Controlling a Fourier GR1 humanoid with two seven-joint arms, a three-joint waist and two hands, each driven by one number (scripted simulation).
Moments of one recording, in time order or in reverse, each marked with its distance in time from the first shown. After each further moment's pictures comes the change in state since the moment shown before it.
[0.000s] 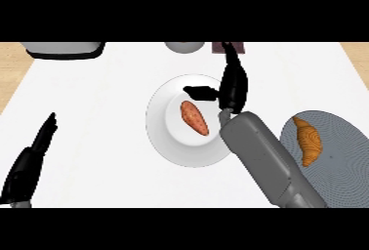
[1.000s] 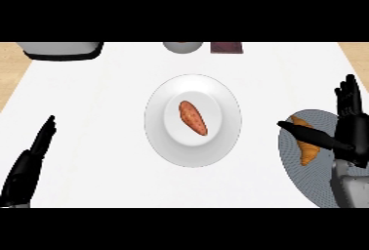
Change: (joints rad) left arm 0.012 -0.021 0.028 0.003 -0.019 -0.022 -0.010; right arm 0.630 -0.290 -0.354 -0.526 -0.455 0.358 -0.574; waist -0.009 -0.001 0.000
